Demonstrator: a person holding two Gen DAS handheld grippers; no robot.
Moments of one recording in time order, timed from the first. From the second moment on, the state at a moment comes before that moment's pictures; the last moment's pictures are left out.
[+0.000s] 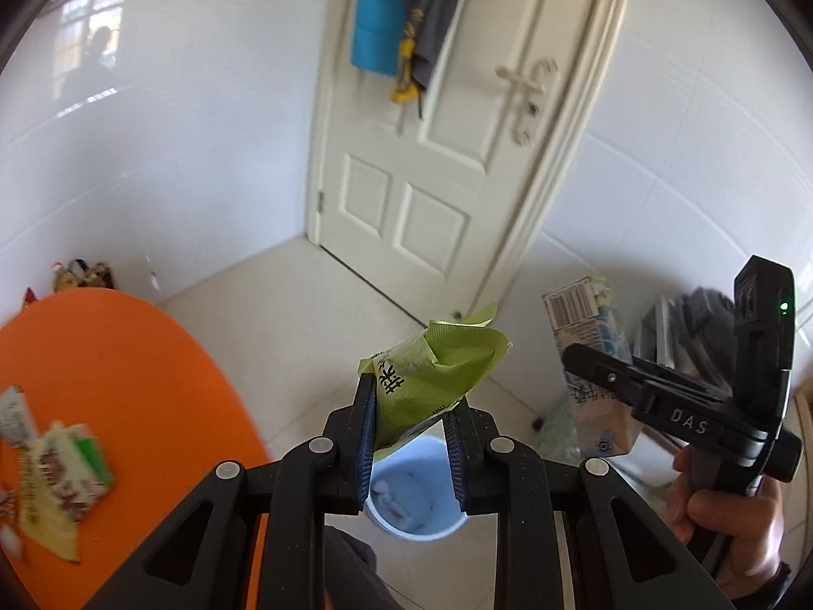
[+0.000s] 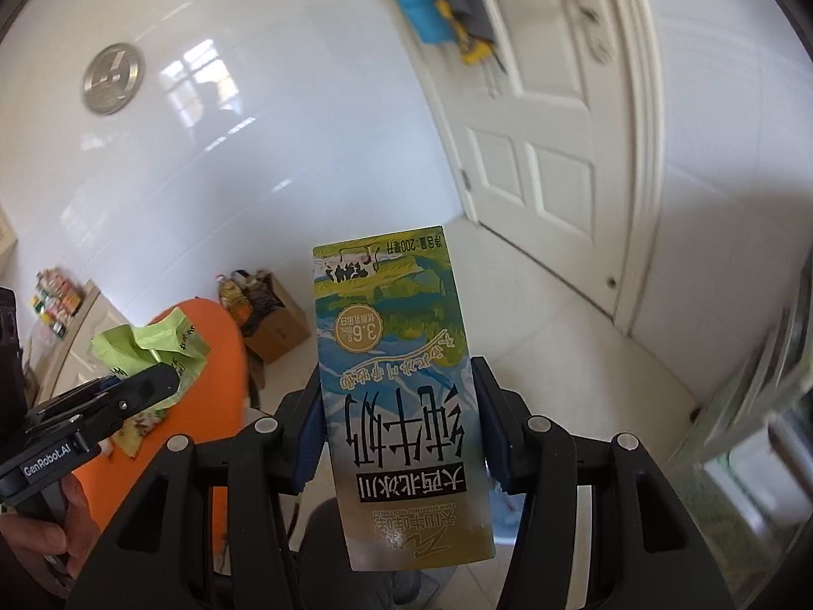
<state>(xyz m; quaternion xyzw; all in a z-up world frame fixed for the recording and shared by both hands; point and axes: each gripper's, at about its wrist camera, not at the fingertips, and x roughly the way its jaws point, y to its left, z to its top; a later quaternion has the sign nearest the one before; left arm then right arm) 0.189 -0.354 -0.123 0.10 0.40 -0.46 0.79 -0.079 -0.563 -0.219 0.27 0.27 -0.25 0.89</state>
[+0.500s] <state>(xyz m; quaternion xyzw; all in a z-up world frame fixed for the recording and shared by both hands) 0.253 -0.479 -0.251 0.17 0.55 -0.46 0.68 -0.081 -0.647 -0.378 0.41 0.35 -0.29 0.79</state>
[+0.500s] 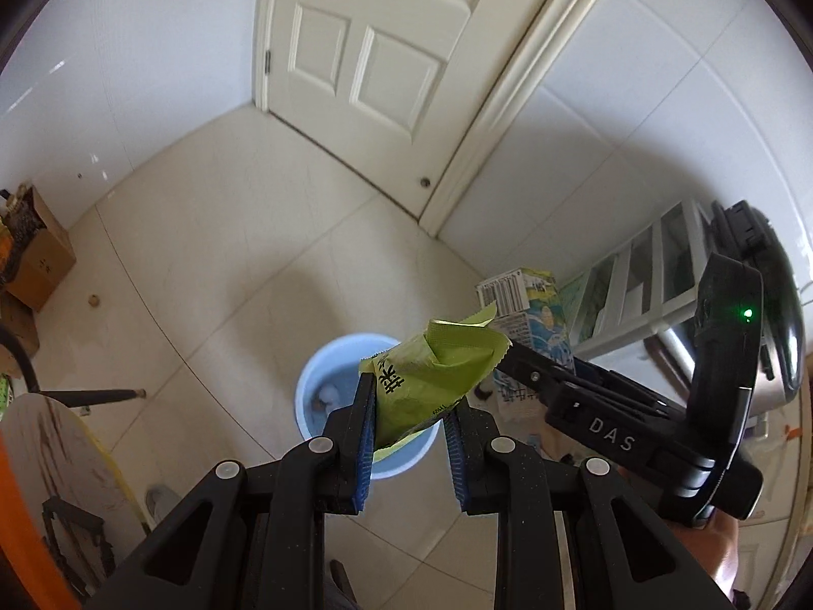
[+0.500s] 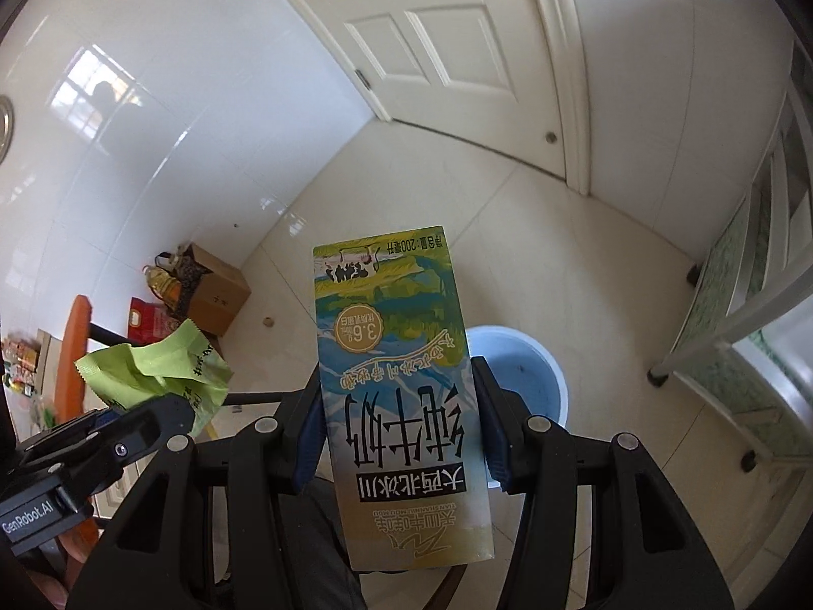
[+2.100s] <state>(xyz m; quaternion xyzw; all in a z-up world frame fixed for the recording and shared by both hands) 0.214 -0.266 -0.113 0.07 0.38 -0.32 0.86 -0.005 -0.477 -0.211 0.25 0.31 -0.25 0.88</state>
